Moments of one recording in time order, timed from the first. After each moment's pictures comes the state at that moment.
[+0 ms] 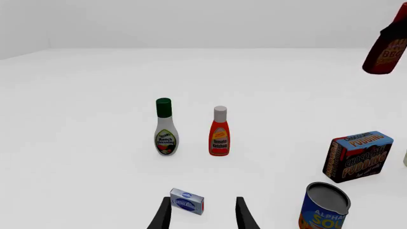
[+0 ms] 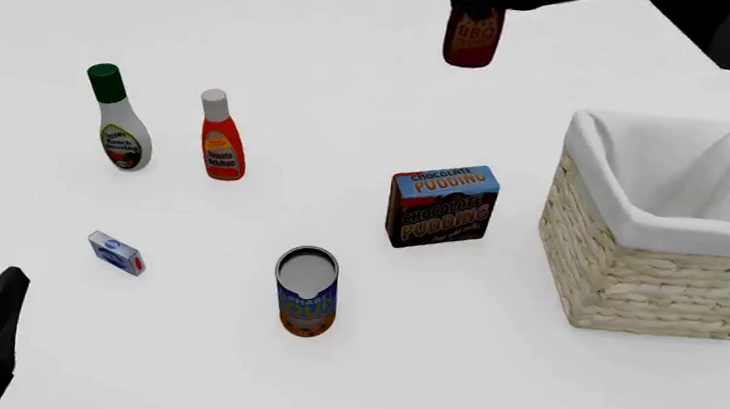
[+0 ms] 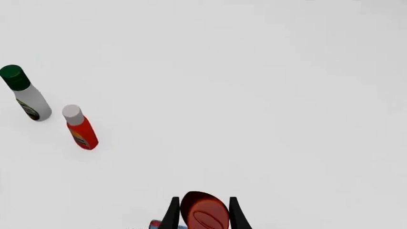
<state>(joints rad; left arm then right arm) 0.00 0.00 0.00 0.00 0.00 0.38 1.82 -1.96 0.66 -0.22</state>
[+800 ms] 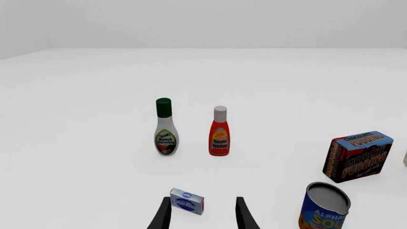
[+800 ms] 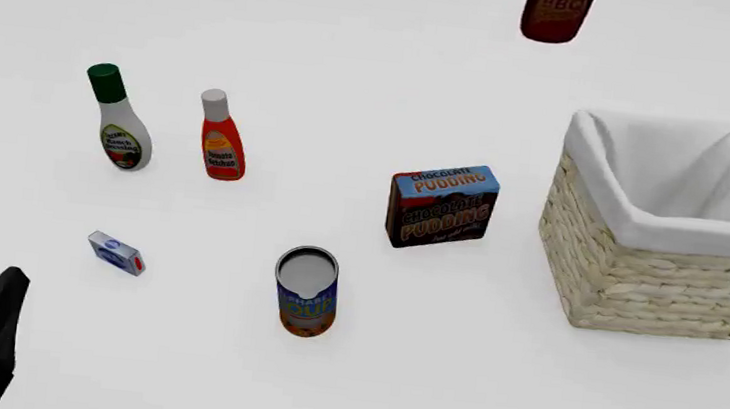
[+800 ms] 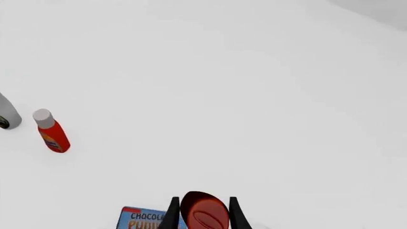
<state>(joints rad) 0.00 0.00 0.00 0.00 0.00 0.26 1.62 -1.86 0.69 -0.25</state>
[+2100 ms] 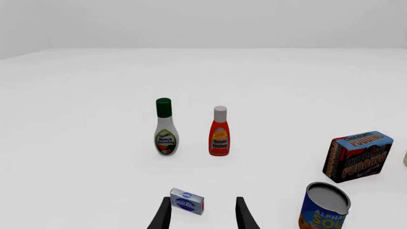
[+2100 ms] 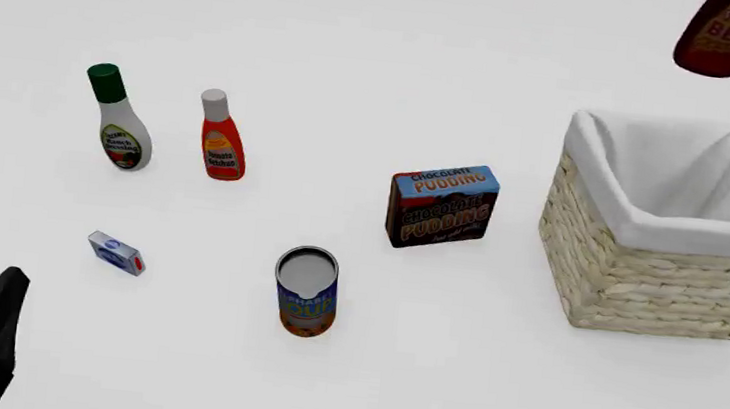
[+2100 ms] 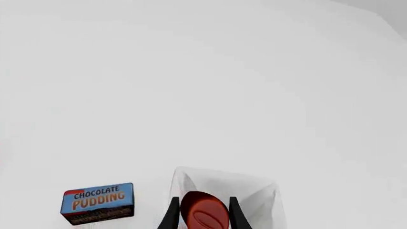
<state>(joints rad) 0.00 0.00 0.00 0.00 0.00 -0.01 1.31 -1.54 0.64 -0.22</state>
